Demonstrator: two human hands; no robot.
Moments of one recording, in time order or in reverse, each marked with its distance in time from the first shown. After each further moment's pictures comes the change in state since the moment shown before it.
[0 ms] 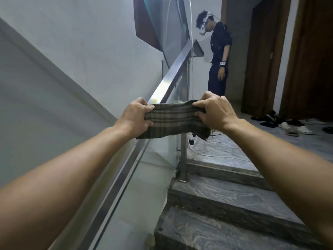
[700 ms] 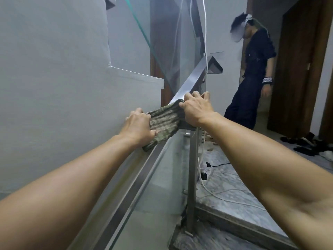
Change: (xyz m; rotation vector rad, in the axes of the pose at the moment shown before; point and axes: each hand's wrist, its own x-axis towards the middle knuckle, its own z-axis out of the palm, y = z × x) left_hand 0.253 -0.016 0.061 0.298 -0.051 -0.248; right_hand 0.298 0.109 0.114 -0.308 -0.127 -0.112
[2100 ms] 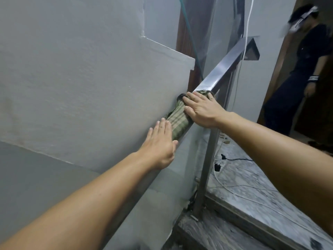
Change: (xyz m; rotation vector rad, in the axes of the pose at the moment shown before) left_hand -0.066 -0.017 0.056 -0.077 -0.297 -0.037; right_hand 0.001 -0.047 0.036 0.328 -0.207 -0.238
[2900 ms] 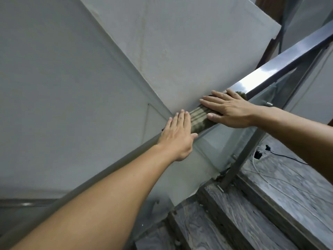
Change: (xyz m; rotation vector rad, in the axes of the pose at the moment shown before) left_hand -0.156 -0.046 0.032 0.012 0.081 -0.257; right_hand -0.075 -0.123 0.013 -0.076 -0.248 -0.514
